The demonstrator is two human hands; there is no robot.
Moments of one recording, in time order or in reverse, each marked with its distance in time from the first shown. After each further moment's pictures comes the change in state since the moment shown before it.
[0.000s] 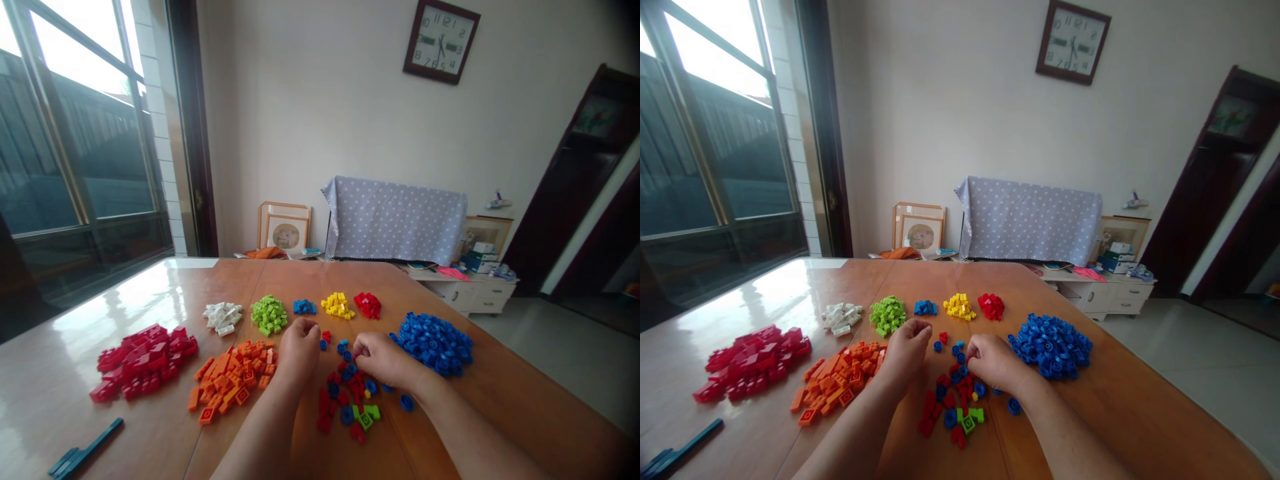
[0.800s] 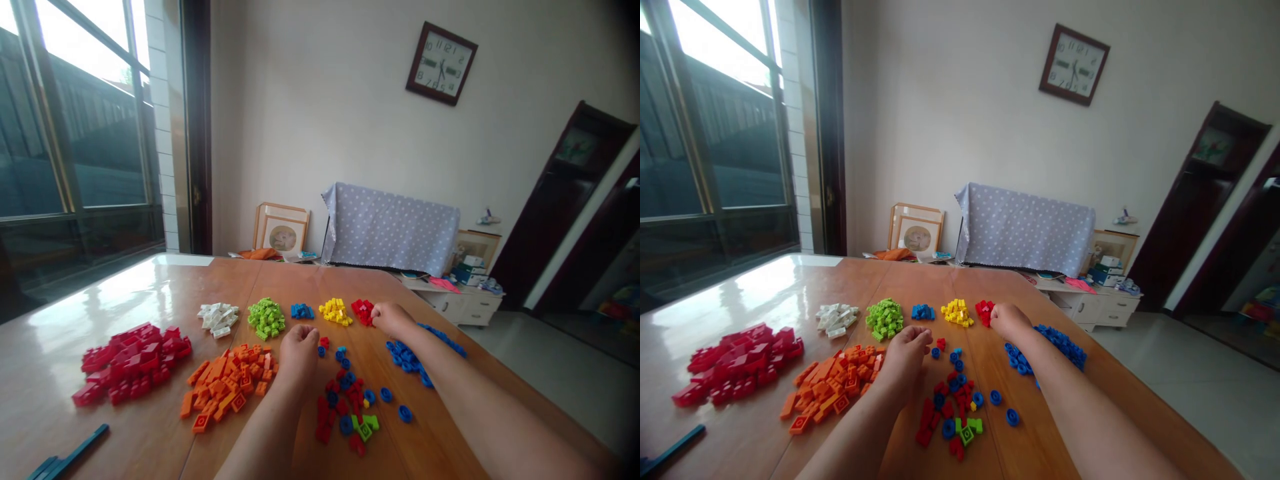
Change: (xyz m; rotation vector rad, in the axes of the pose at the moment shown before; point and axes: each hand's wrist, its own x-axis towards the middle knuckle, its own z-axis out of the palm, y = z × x) left_hand 0.000 -0.005 0.008 -0.275 -0.014 -0.122; right_hand 0.077 0.048 -0.059 -0.289 0.167 0.257
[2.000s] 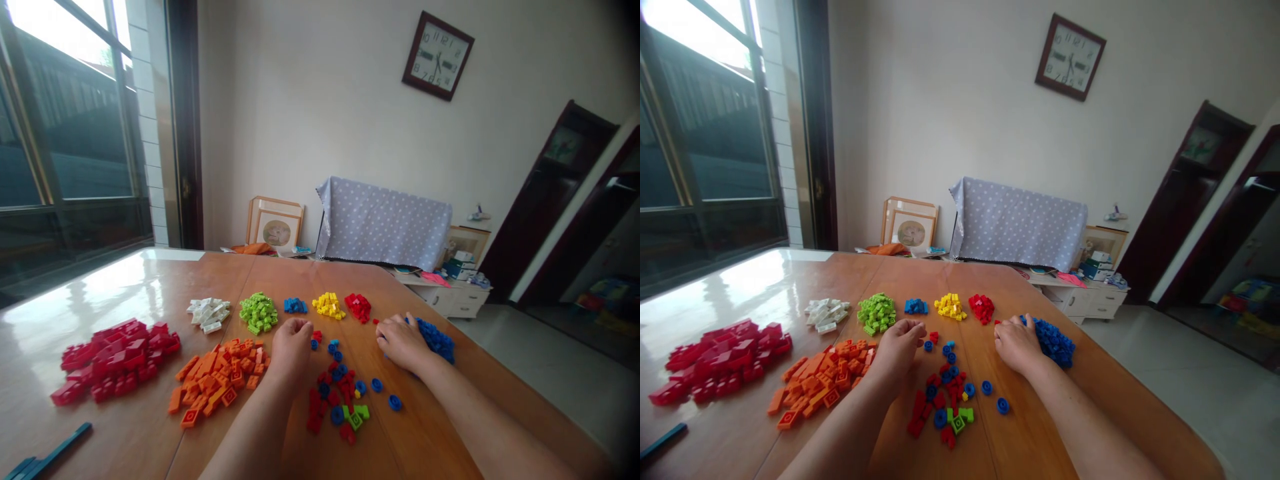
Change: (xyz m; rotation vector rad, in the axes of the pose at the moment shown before) left_hand -0.004 0.005 0.000 -0.024 -0.021 0.022; right_hand -0.073 0.018 0.003 -0.379 -0.008 -0.180
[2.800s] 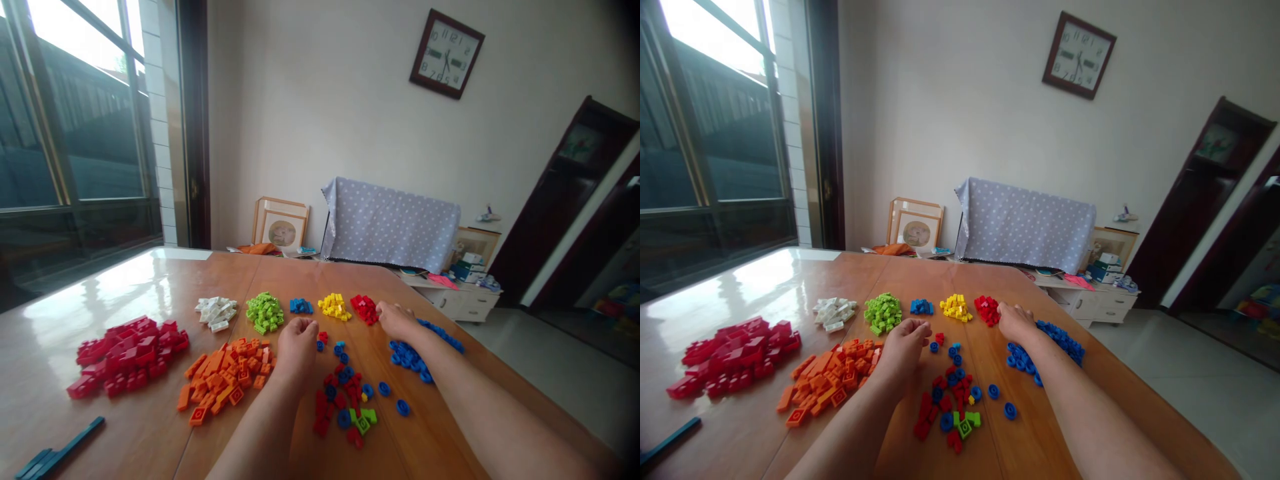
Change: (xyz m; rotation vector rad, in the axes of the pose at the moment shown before) left_hand -0.003 0.008 -0.003 -0.044 0.009 -0.015; right_hand 0.069 0.014 0.008 0.031 -0.150 0.191
